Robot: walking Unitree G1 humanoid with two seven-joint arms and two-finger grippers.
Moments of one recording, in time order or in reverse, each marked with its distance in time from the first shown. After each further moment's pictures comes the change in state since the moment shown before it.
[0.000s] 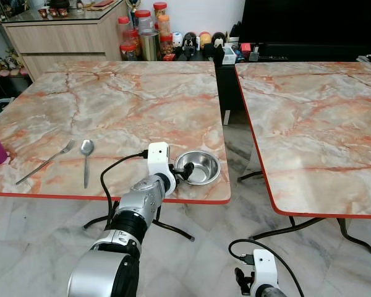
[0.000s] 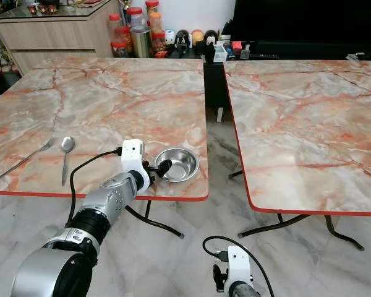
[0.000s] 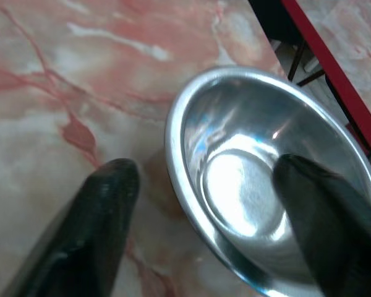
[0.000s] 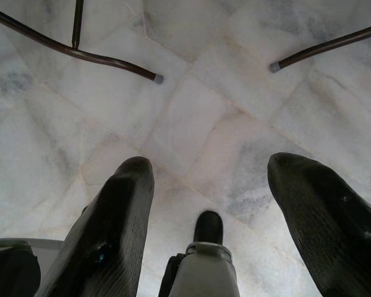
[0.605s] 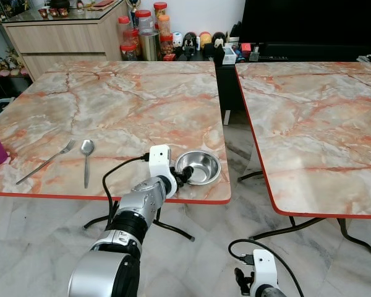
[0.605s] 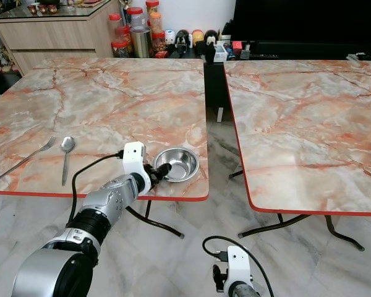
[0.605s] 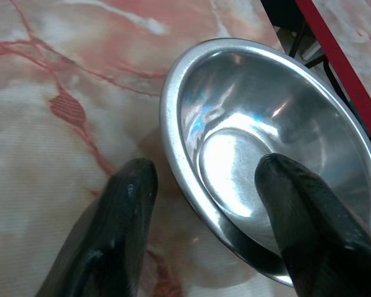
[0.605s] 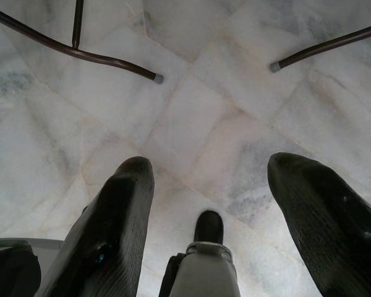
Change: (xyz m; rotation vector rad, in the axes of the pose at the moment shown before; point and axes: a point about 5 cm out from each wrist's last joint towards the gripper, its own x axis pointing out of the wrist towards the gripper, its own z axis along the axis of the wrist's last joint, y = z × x) left arm 0.000 -0.001 -0.005 -0.014 0.047 -0.013; right arm 0.000 0.000 0.000 0.001 0.000 0.000
